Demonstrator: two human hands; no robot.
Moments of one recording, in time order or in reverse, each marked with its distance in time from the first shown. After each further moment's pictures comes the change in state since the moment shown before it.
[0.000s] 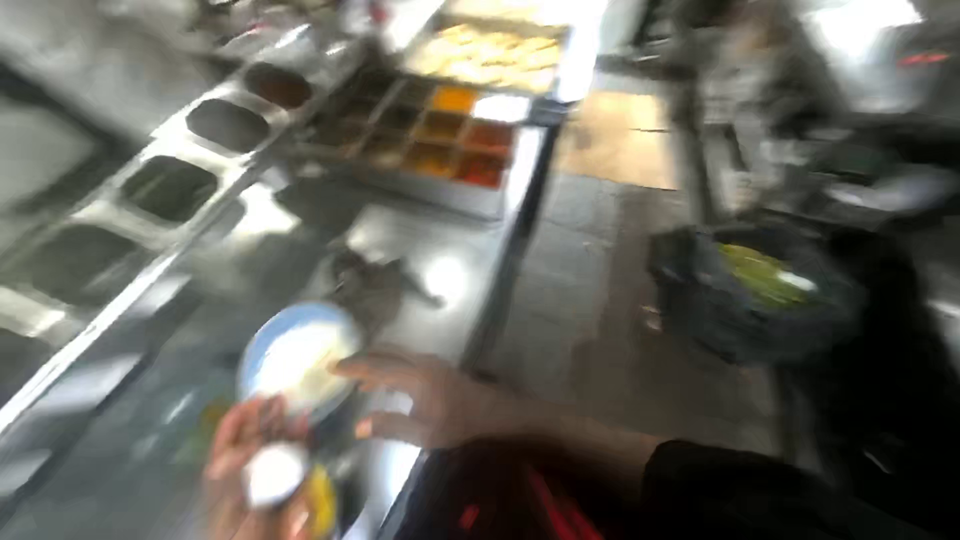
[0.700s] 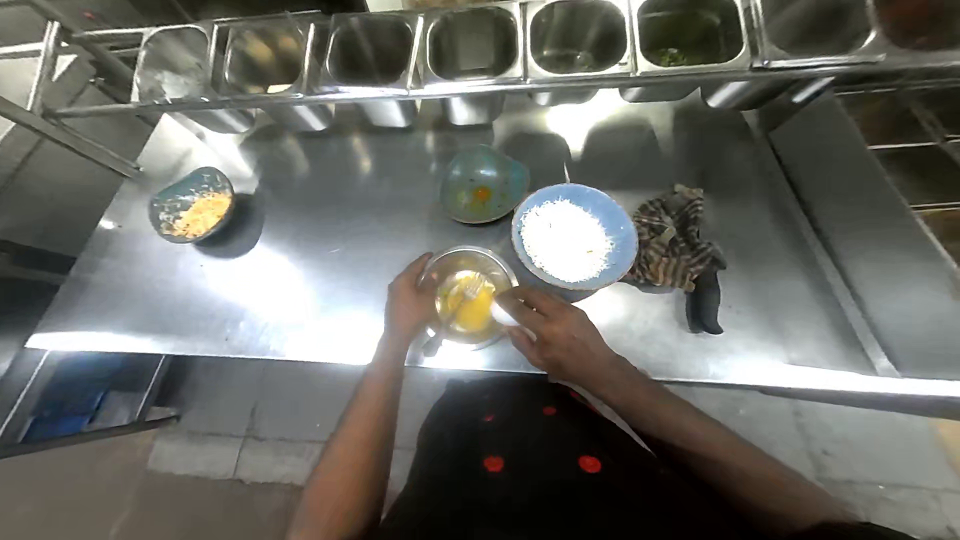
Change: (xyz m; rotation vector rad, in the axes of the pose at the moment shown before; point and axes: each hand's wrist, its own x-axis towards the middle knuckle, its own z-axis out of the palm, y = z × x) left_hand -0.104 -0.018 -0.134 1.012 0.880 -0.258; right_hand 0.020 0.048 0.127 -0.502 -0.645 -0.511
